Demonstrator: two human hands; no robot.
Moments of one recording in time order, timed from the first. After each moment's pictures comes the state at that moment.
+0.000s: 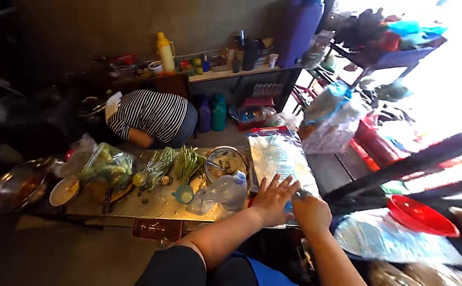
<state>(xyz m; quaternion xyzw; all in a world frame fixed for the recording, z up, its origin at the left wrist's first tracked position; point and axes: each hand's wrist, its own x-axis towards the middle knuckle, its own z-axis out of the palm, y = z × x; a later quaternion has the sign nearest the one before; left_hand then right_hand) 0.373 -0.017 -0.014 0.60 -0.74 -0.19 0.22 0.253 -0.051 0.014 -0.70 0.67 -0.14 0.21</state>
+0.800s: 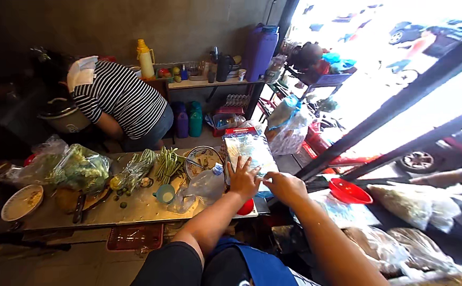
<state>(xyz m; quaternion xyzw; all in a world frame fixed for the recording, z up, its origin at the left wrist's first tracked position) 0.371 -0.041 -0.016 0.70 -0.64 -0.15 0.26 0.232 -0.068 0.072 -0.84 0.52 0.03 0.15</state>
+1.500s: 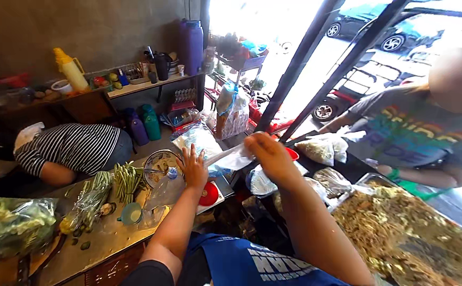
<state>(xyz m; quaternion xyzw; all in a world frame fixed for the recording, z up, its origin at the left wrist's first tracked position) 0.380 -0.063 -0.039 0.73 -0.61 0.04 0.29 0.180 -0.025 0.162 -0.73 0.43 -0.40 0.34</state>
